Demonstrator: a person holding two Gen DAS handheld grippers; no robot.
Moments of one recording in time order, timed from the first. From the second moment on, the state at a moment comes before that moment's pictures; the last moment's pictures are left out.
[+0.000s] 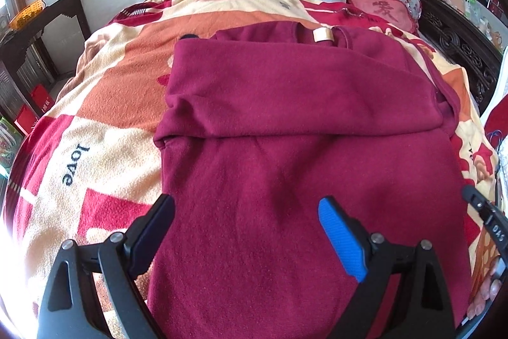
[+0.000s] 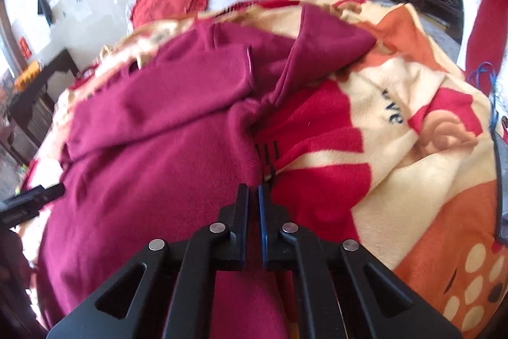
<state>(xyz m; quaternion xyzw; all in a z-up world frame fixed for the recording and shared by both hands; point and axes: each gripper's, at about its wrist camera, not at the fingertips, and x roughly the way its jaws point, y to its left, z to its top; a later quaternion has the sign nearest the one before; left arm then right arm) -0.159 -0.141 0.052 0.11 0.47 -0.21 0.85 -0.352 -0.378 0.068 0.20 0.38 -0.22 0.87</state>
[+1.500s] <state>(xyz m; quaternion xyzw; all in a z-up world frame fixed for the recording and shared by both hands) -0.171 -0.190 0.044 0.14 0.48 -0.24 0.84 -0.340 -0.349 0.040 0.18 0.42 -0.18 0.87</state>
